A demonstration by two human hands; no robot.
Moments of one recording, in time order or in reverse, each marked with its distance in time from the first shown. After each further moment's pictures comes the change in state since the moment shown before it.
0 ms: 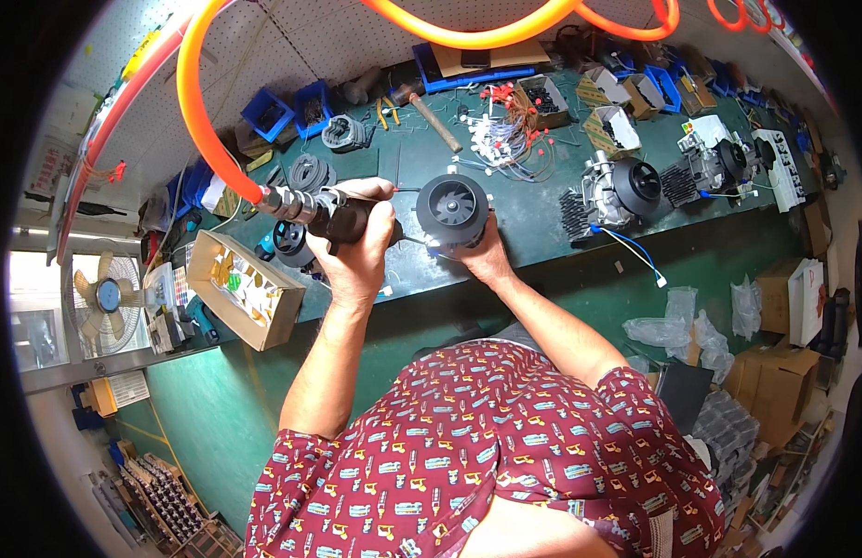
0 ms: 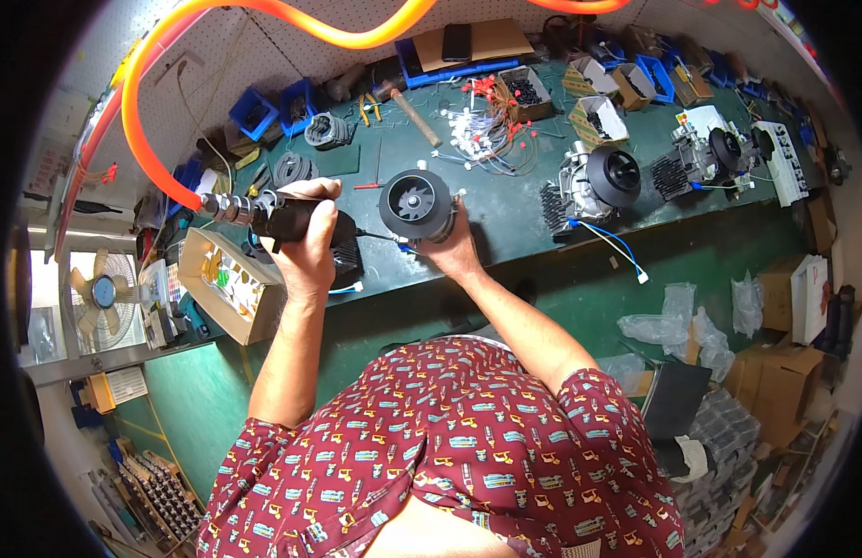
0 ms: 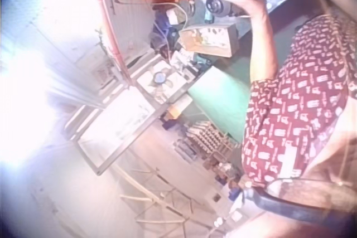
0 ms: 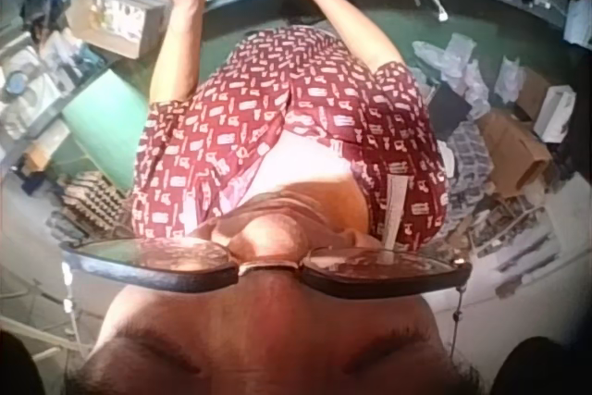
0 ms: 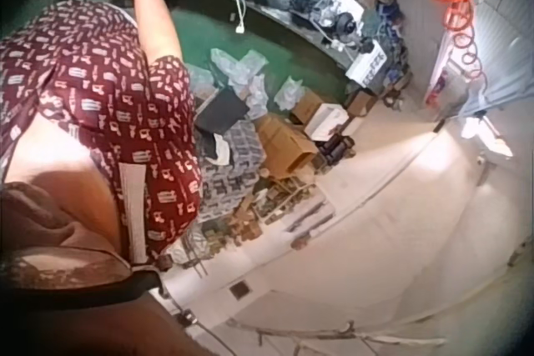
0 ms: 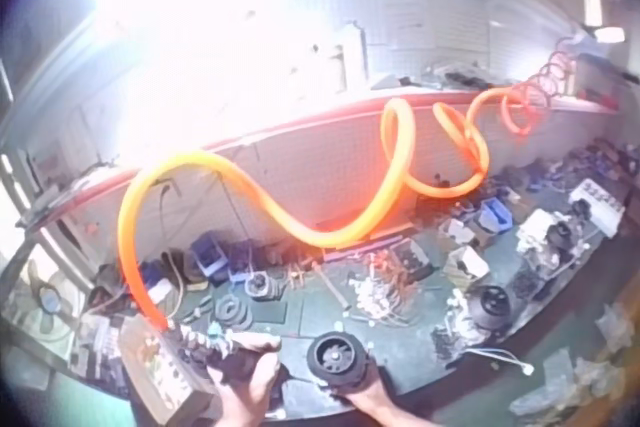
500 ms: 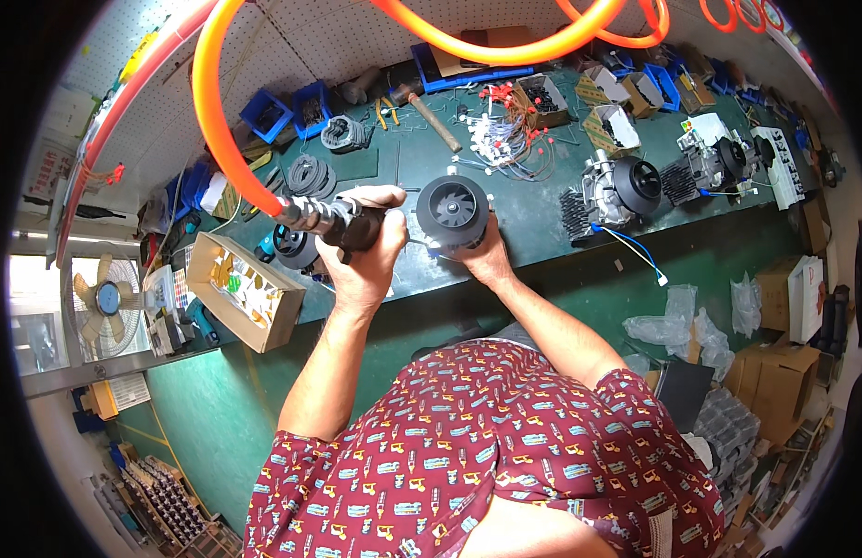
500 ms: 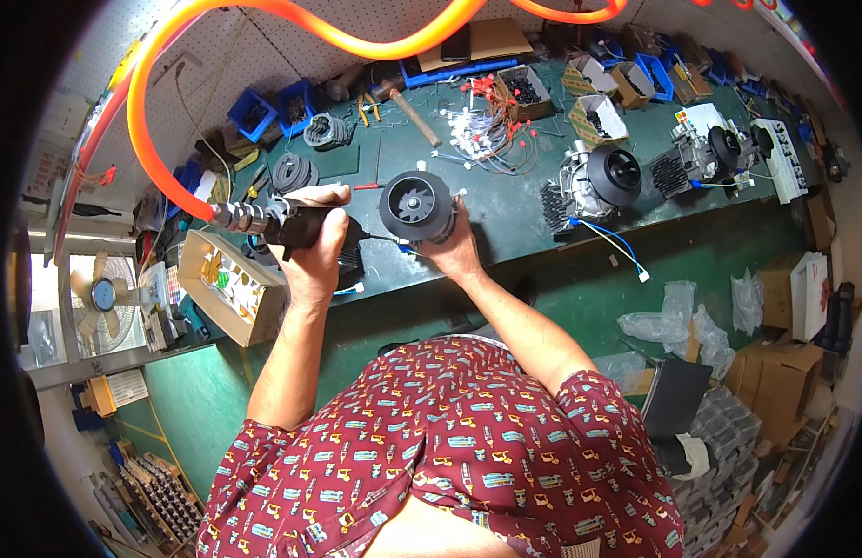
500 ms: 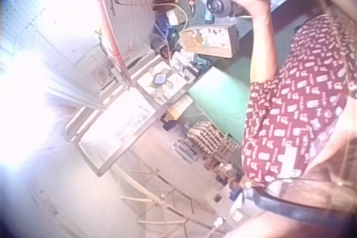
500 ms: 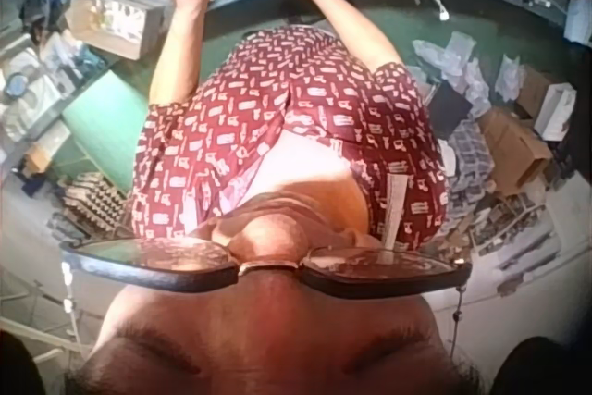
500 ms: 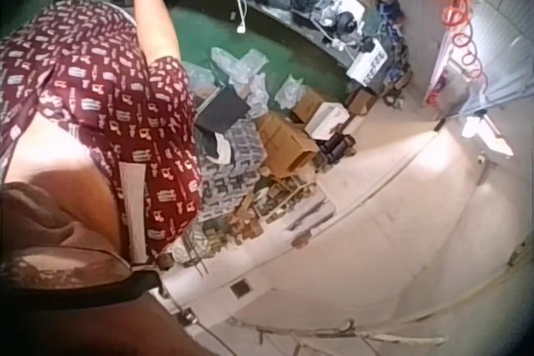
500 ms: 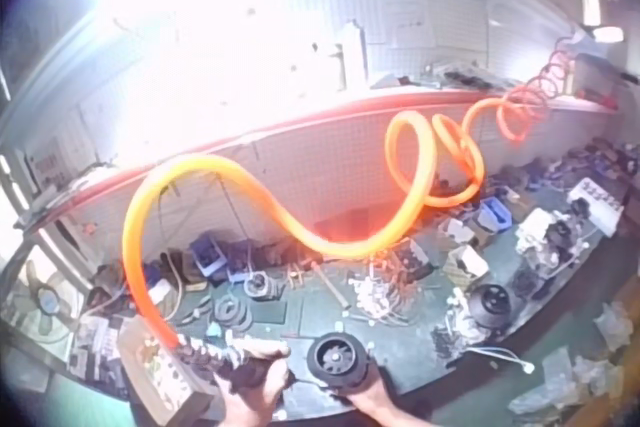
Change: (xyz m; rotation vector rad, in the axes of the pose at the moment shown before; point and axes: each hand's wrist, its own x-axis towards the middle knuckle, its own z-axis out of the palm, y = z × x) left_hand -0.005 0.003 0.002 -0.008 -0.070 -0.070; right_hand -0.002 -0.005 0.001 -0.060 0.037 0.026
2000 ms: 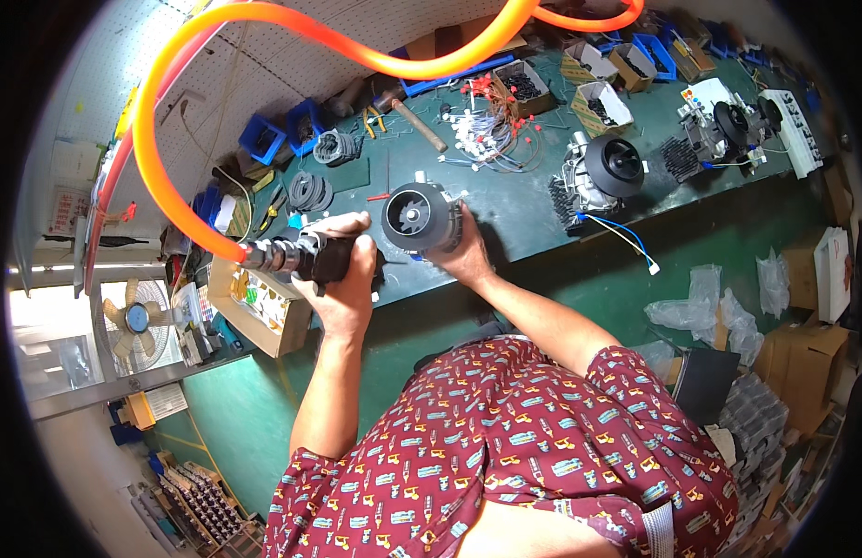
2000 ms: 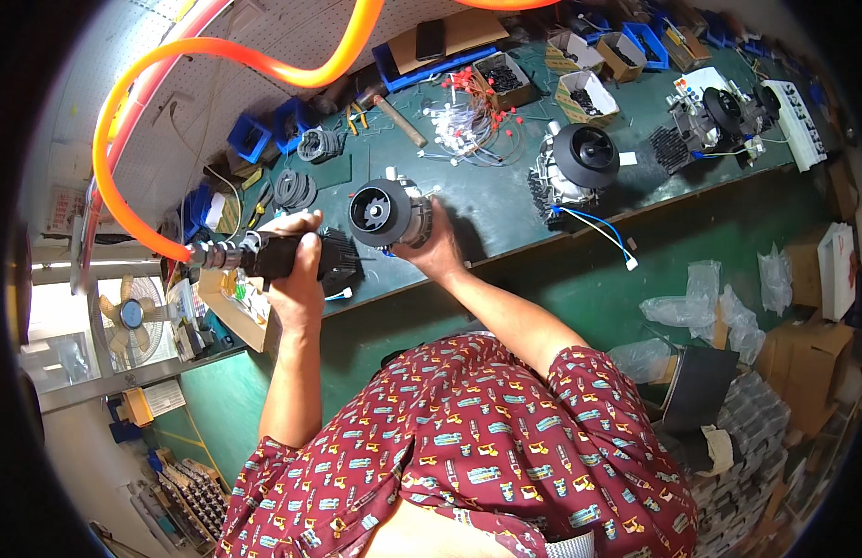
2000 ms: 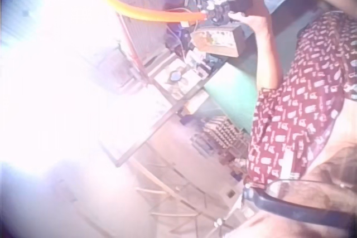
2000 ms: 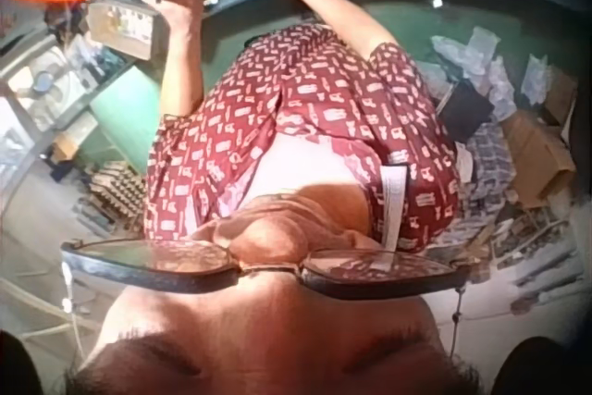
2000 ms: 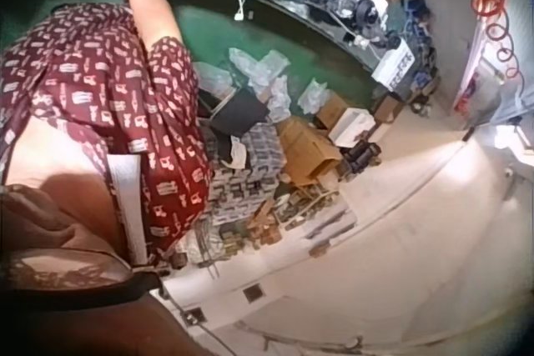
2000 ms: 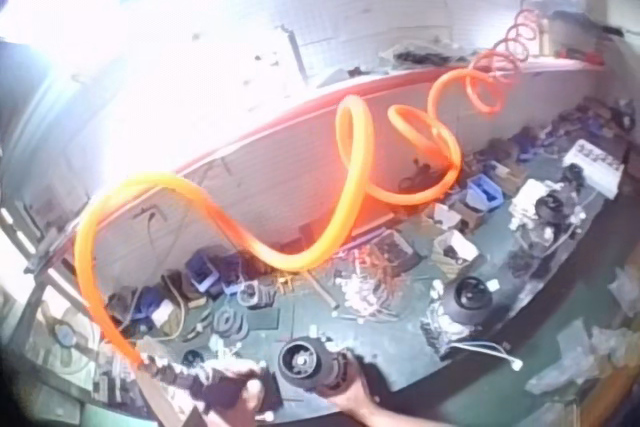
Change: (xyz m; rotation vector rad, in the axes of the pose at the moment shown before) left_hand -0.020 0.017 0.036 0.034 0.020 0.044; right_hand -0.010 0.009 -0.003 0.038 0.141 -0.080
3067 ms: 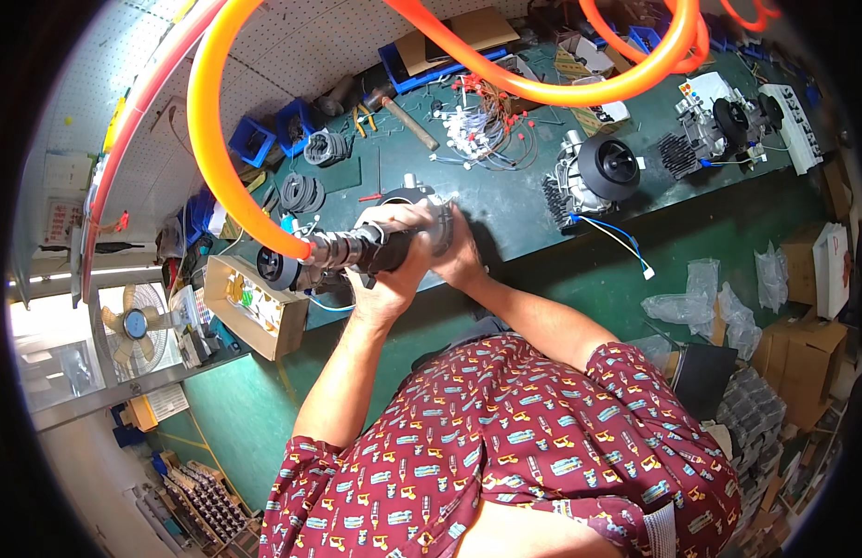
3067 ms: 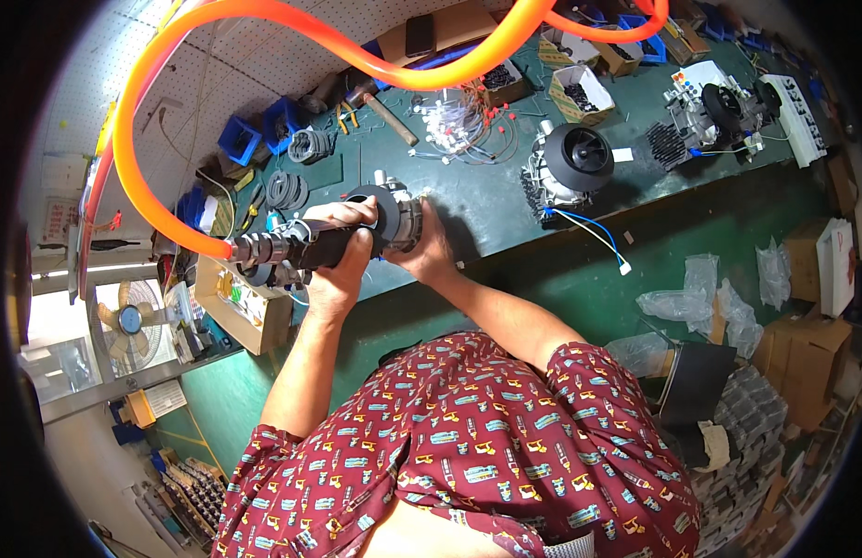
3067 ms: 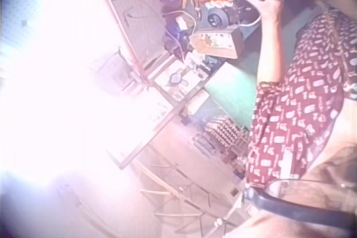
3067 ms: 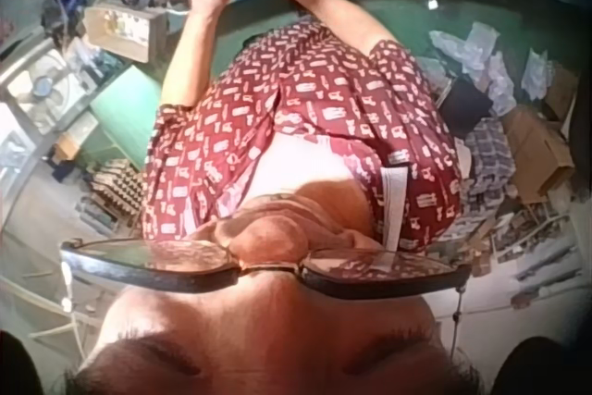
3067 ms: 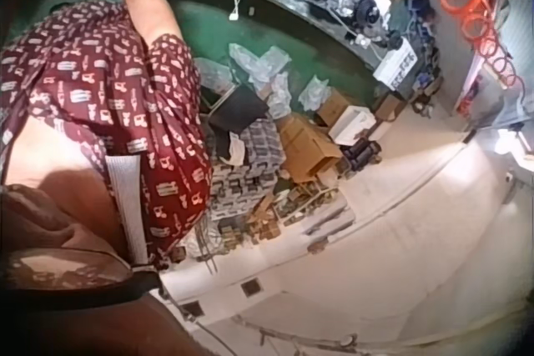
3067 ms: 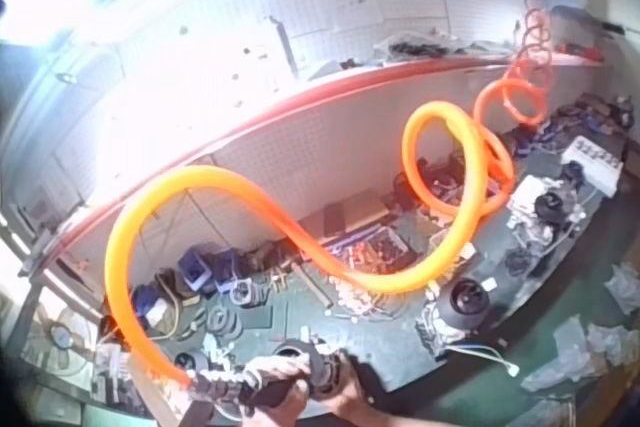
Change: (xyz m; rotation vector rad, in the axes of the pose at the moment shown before) left_hand 0.006 -0.032 0.050 -0.097 -0.349 0.045; right_hand -0.002 0.004 0.002 -0.002 0.100 -0.240
